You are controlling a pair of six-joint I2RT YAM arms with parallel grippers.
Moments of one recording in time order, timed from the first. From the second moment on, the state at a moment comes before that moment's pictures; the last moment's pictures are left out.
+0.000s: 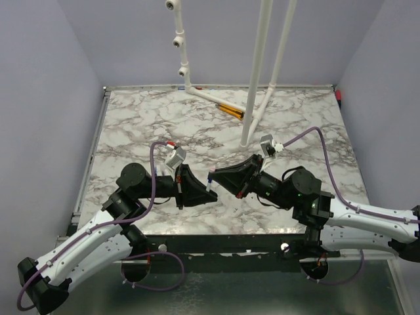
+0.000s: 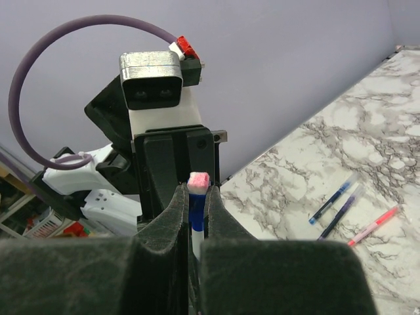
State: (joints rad) left arm -0.75 0.67 0.60 0.20 0.79 -0.65; right arm 1.27 0.92 0.78 0.35 0.14 0.51
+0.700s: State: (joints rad) left arm -0.73 0.65 0.56 0.18 0.62 -0.64; right arm 1.33 0.96 0.96 0.07 0.34 0.39
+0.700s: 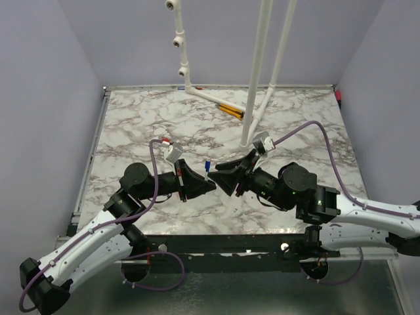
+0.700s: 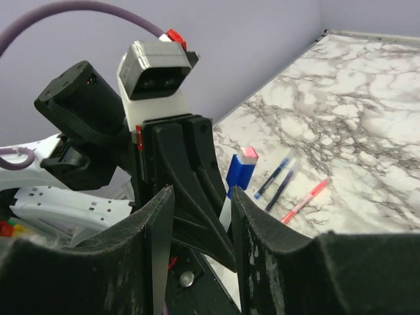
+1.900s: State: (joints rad) left arm -0.73 1.24 0.67 -0.32 -0.16 -0.57; right arm 1.20 1.32 0.97 -0.46 0.59 0.53
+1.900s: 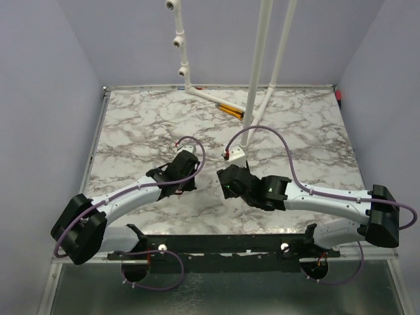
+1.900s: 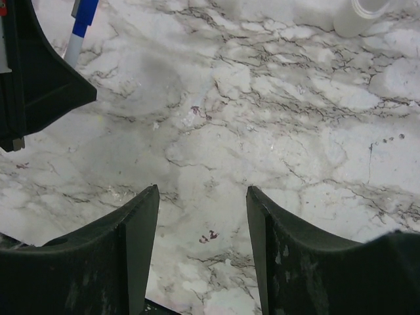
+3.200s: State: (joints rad) left arm -0.77 1.23 0.89 -0.46 -0.29 -0.47; right arm 1.18 1.15 0.88 -0.47 0.54 0.52
